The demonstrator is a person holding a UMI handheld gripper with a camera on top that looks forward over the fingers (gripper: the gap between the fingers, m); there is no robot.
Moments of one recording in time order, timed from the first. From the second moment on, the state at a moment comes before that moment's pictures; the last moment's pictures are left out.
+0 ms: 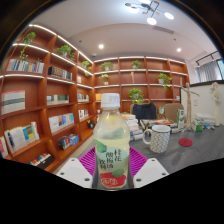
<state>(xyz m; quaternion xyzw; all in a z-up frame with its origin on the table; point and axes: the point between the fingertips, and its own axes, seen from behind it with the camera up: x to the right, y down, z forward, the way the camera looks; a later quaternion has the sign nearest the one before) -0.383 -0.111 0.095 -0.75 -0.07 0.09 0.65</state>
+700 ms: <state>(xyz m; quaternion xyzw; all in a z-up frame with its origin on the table) -0.394 0.000 0.119 -0.72 0.24 0.41 0.50</state>
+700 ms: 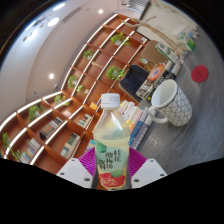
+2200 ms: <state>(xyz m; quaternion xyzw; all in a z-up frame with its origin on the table) -0.156 0.057 0.268 -0.72 0.03 -0.01 0.70</state>
